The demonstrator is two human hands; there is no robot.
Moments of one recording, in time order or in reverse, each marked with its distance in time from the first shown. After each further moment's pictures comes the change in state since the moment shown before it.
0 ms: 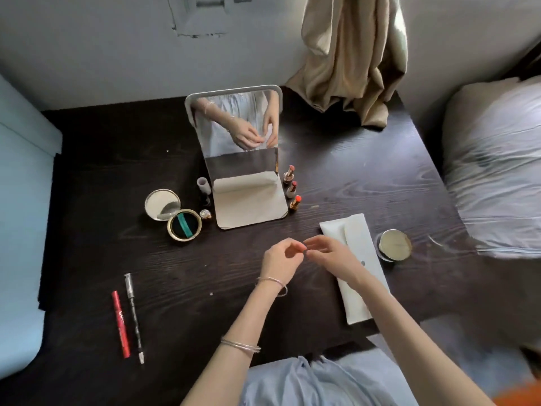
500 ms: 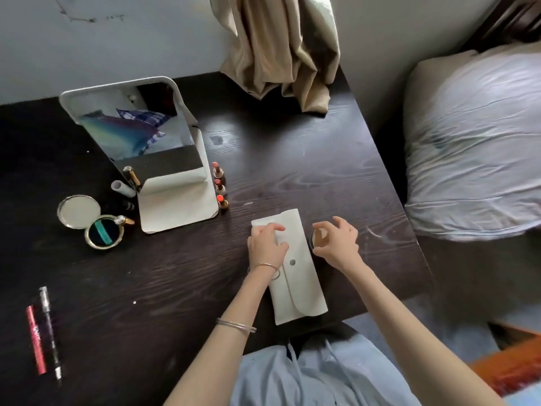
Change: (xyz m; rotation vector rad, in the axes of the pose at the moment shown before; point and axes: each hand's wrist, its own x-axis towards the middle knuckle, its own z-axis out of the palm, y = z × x) left_hand 0.046 0.049 0.134 0.300 0.095 -0.093; right_hand 0.015 0.106 -0.125 -0.352 0.214 0.199
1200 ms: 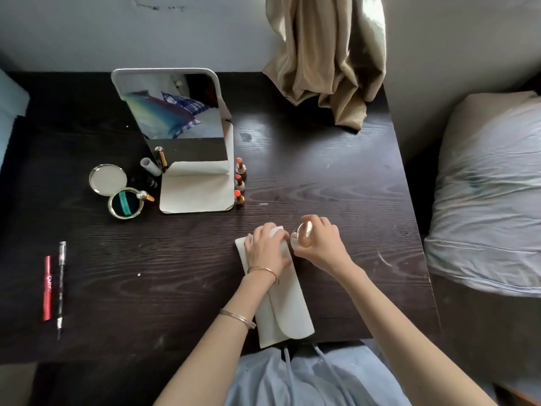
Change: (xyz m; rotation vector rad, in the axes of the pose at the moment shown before) left_hand 0.002 -0.012 0.007 0.413 0.148 0.097; right_hand 0.012 -0.040 0.000 -0.025 -0.045 -0.371
